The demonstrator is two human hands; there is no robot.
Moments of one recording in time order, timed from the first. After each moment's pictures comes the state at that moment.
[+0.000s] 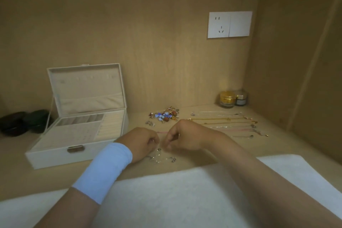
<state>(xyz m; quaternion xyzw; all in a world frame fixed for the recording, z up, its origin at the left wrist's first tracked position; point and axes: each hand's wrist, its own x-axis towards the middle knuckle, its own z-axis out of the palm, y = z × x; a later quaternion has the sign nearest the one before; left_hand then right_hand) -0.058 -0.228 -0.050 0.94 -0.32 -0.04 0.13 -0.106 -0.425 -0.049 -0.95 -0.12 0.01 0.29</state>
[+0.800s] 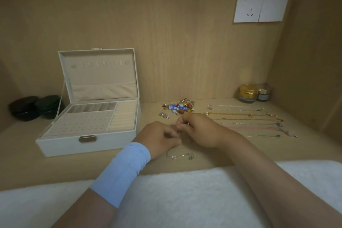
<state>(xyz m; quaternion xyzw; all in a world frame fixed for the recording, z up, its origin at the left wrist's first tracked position) -0.058 -0.233 -0.069 0.91 -0.27 -0.04 0.32 -0.083 -0.411 -0.062 -0.94 -0.11 -0.04 0.32</state>
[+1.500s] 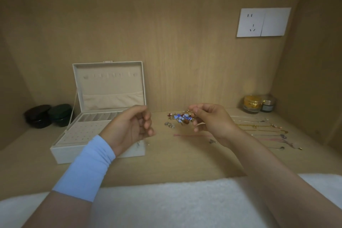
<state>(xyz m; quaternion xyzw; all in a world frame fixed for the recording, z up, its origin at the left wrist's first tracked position) -0.045 -0.174 -0.013 0.59 -0.16 -0.22 0.76 -0.077 -0.414 -0.032 -0.70 0.02 -0.11 0.70</state>
